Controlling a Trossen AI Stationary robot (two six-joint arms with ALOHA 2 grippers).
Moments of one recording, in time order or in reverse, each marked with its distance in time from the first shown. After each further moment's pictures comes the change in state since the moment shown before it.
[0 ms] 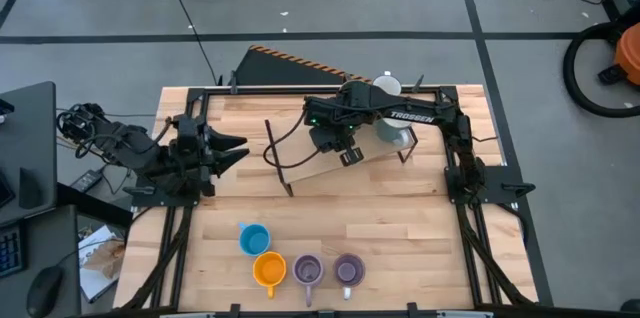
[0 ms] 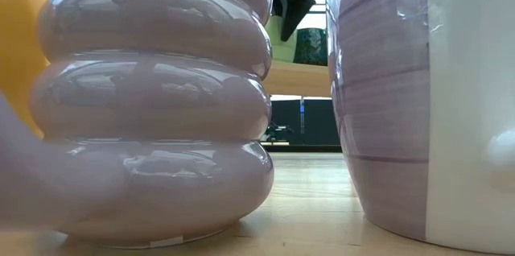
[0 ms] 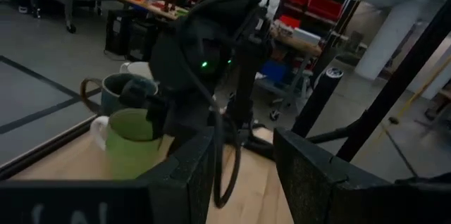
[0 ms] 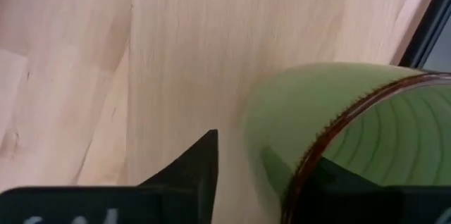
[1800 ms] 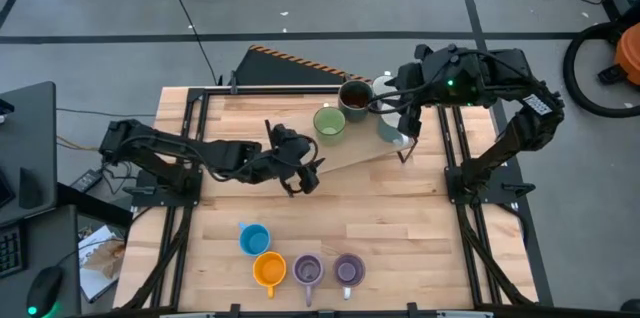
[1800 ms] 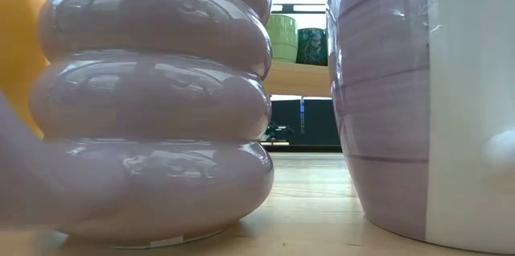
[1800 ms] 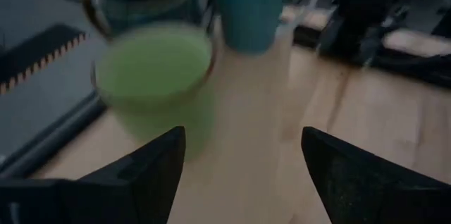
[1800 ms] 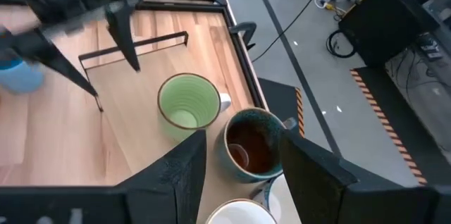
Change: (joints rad) left arm 0.371 0.604 0.084 0.063 0.165 0.090; right arm 0.111 -0.554 0.000 0.043 0.307 0.492
